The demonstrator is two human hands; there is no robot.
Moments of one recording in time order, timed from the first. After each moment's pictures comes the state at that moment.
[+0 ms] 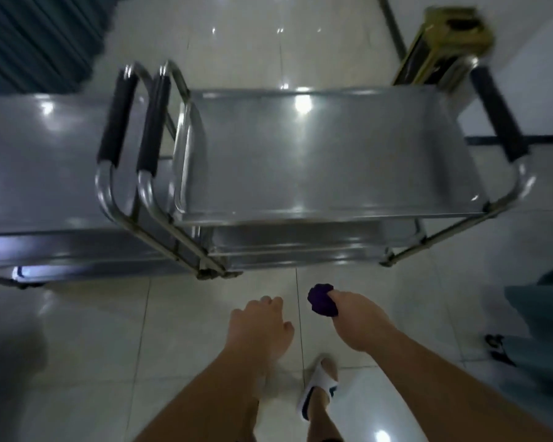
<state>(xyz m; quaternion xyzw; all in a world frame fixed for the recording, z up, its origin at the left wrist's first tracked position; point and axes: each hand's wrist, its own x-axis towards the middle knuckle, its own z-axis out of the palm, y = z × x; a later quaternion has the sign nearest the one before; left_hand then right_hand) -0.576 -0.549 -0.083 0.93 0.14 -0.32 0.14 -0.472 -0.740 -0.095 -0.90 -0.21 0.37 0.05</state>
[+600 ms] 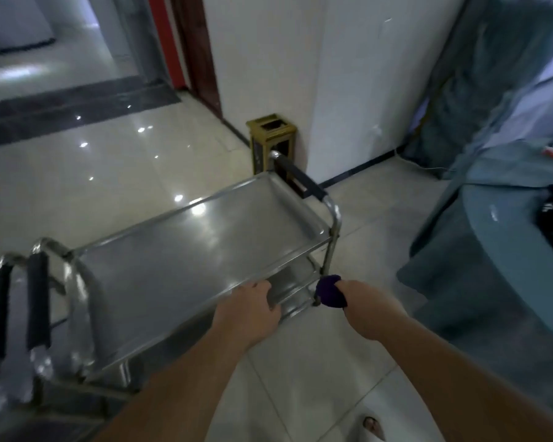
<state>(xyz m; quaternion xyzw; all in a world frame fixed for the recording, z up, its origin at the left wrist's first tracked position) -0.442 -0.657 0.079 0.97 -0.09 -0.16 0.14 -0.459 -0.916 0.080 -0.98 -0.01 0.19 0.08</state>
